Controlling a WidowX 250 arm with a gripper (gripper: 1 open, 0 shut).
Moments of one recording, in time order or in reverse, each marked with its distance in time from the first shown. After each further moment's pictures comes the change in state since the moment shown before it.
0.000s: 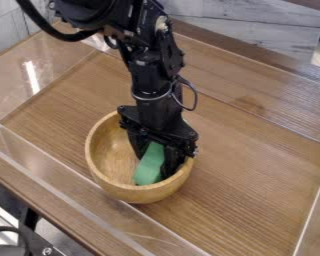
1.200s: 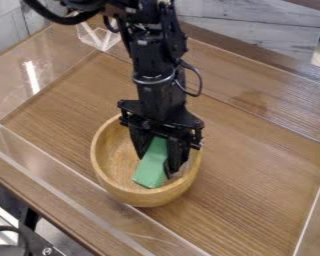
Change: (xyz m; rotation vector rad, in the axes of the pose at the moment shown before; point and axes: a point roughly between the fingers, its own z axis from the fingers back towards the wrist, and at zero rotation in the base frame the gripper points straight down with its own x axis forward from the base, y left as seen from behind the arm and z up) arm -0.011 -0.012 0.020 -0.075 0.098 0.040
